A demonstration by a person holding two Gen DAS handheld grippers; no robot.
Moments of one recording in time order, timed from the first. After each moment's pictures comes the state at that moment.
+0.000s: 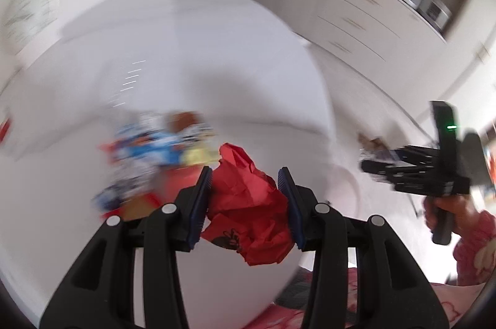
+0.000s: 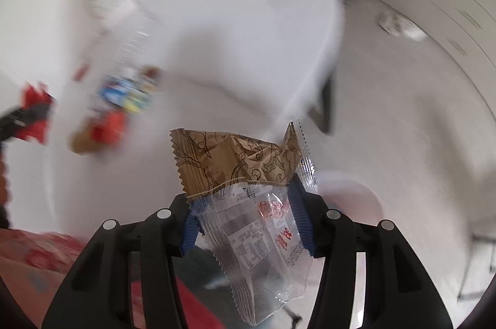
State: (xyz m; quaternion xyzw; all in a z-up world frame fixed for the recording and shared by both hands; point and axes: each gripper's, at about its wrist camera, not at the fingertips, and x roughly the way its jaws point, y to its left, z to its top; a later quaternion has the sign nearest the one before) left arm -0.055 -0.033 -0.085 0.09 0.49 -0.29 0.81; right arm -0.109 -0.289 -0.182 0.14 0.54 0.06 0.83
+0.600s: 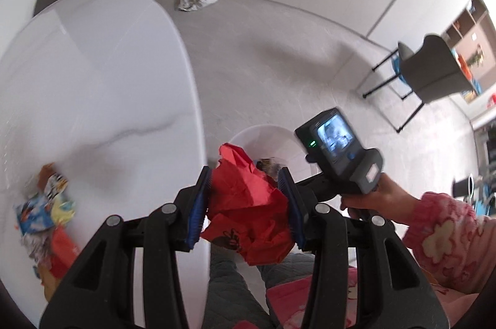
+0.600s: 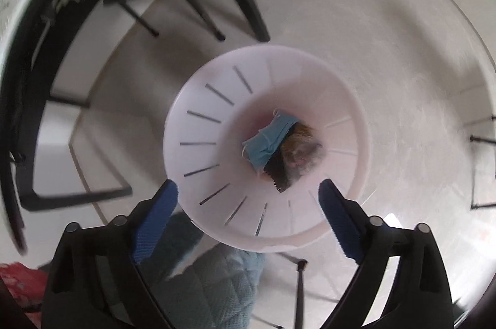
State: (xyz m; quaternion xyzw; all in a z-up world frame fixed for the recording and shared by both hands) left arm -0.105 -0.221 -0.139 0.22 0.52 -0.43 0.70; right arm -0.144 -0.350 -0.344 0.22 0.65 -0.07 0.73
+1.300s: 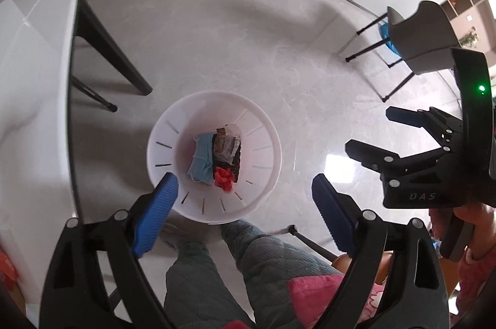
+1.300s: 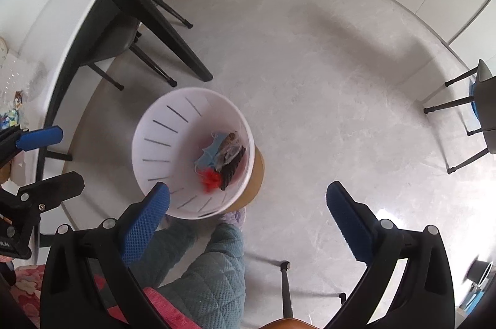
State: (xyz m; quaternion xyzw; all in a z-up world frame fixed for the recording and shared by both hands) left arm -0.154 -0.303 -0.222 0.24 0.59 -0.44 0.63; right arm -0.248 -0.418 -0.254 0.23 0.59 -0.18 0.76
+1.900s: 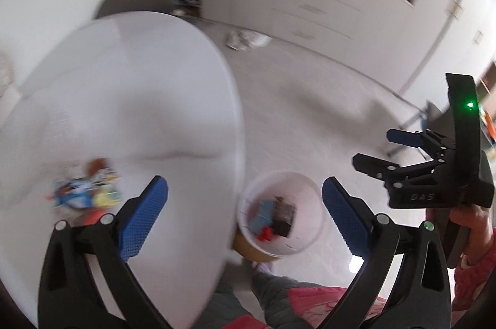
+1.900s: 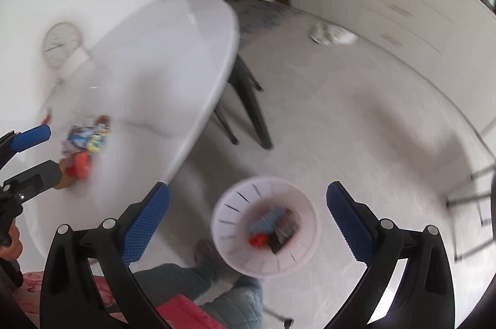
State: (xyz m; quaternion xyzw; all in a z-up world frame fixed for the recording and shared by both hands) left arm -0.111 -0.167 -0.059 0.14 0.46 -0.32 0.82; right arm -0.150 -0.335 -0.114 0.14 0.48 -0.06 0.87
